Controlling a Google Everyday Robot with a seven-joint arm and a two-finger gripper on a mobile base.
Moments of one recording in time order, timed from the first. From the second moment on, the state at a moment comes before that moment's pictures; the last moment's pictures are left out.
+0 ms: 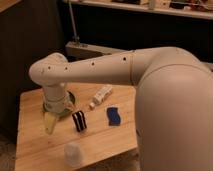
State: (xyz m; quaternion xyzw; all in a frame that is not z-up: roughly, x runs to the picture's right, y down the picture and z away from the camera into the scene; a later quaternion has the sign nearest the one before) arm -0.195 0.139 0.614 -0.41 0.07 0.24 0.88
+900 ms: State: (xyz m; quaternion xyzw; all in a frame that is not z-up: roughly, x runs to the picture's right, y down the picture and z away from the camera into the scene) arm -0.165 0.256 0.630 -0.36 0.11 0.27 0.89
